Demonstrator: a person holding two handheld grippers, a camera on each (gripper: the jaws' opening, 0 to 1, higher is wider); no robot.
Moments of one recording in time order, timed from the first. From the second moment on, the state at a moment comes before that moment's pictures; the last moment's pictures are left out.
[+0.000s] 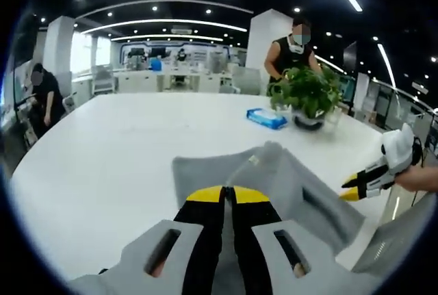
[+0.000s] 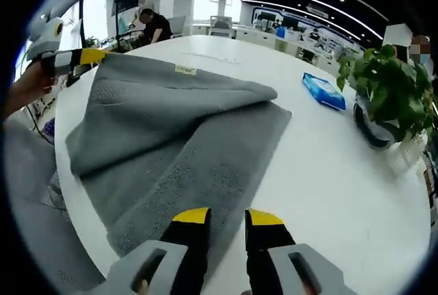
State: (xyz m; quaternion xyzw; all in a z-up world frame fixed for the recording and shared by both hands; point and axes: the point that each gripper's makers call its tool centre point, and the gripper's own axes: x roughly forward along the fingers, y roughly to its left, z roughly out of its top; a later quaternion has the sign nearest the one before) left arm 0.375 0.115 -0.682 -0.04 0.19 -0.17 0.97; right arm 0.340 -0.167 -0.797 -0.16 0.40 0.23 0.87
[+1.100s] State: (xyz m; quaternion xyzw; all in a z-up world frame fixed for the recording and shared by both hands) left arm 0.352 0.255 -0.728 -0.09 0.24 0.00 0.97; right arm 0.355 -0.181 -0.810 -0.16 0.40 0.23 0.87
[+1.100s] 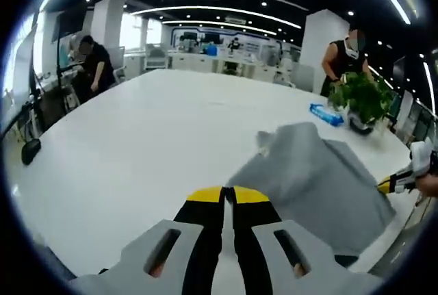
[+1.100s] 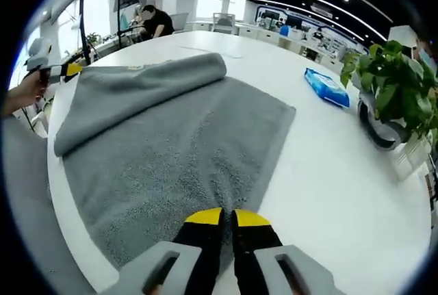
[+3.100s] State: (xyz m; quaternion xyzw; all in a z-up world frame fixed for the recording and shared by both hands) left arm 0.240 0.407 -0.787 -0.12 0.27 0.19 0.94; right arm 0.333 -0.253 -0.808 -0.17 0.41 0.16 0.88
